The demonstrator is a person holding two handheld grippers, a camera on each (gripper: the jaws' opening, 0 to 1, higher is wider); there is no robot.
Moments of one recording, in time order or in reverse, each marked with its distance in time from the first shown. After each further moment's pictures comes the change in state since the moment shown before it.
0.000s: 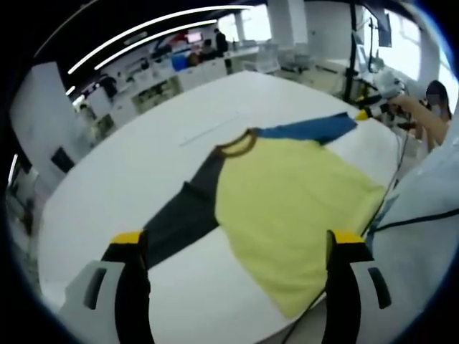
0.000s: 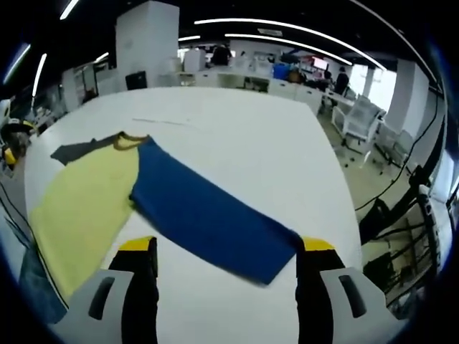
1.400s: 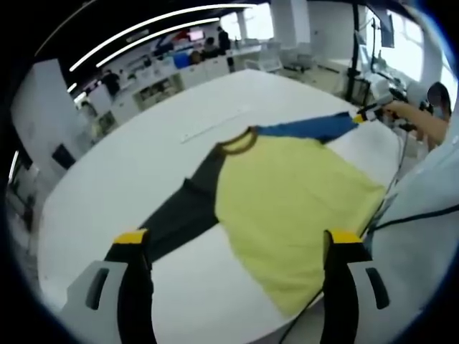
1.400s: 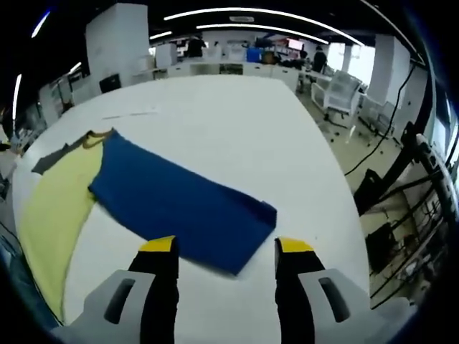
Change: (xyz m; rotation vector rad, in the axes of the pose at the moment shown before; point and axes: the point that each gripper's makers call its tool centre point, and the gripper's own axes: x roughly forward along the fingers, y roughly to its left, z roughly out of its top) left arm 0.000 0.000 -0.004 -0.014 0.013 0.006; right arm 0.033 -0.057 -0.046 0.132 0.067 -0.074
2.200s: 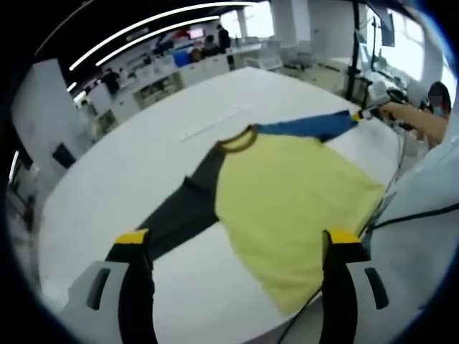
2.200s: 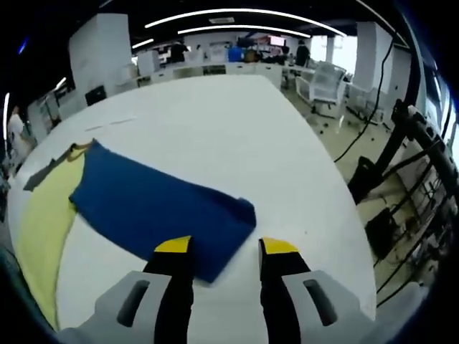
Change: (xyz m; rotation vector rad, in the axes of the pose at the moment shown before) left arm -0.002 0.000 0.000 0.000 0.009 0.002; right arm 0.011 -0.014 -0.008 0.097 -0.016 -0.048
